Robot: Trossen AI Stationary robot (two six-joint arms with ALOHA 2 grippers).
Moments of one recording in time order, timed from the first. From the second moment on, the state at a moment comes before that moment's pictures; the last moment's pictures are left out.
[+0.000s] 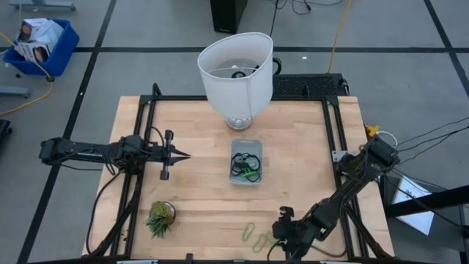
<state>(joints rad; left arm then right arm) 0.01 0.42 0.10 0.32 0.10 0.26 0.81 1.75 1.11 -0.37 0.21 0.80</state>
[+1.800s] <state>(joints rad) 0.01 0.42 0.10 0.32 0.09 0.28 0.84 1.68 1.11 -0.57 0.46 0.83</state>
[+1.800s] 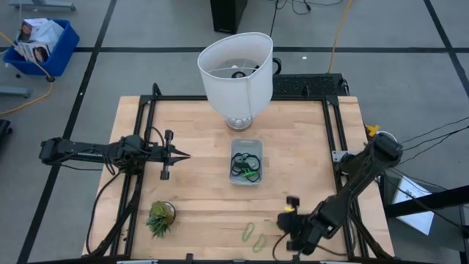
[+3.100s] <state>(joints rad) 0.01 0.42 0.10 0.30 0.08 0.31 0.59 0.76 0.02 0.66 0.62 0.11</state>
